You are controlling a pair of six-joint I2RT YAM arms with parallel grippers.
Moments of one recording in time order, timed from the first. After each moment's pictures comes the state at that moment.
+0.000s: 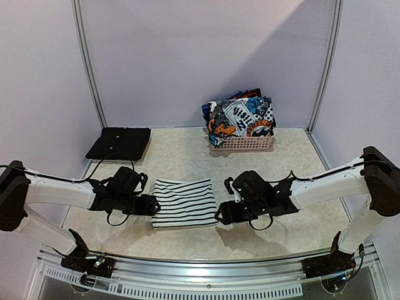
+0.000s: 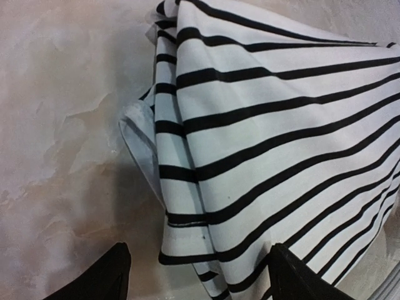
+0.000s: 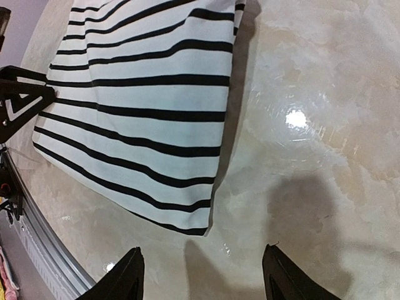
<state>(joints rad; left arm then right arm) -0.70 1.34 0.50 -0.13 -0.04 -0.62 1.04 1.64 0.83 -0.08 -0.02 0.77</state>
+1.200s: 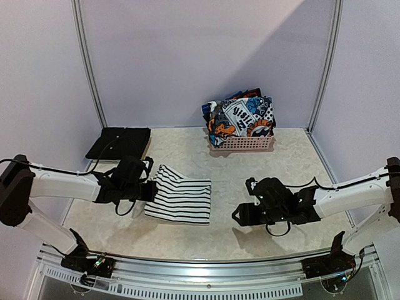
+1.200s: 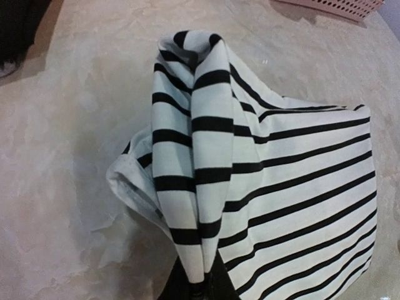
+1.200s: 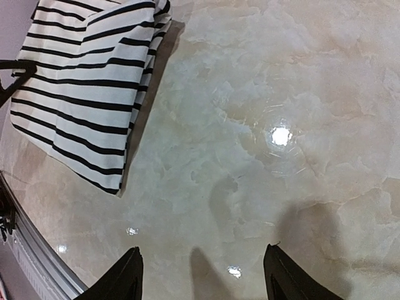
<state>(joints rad) -0.69 1.42 0.60 0.00 -0.15 -0.48 1.04 1.41 0.62 -0.06 0.13 0.83</state>
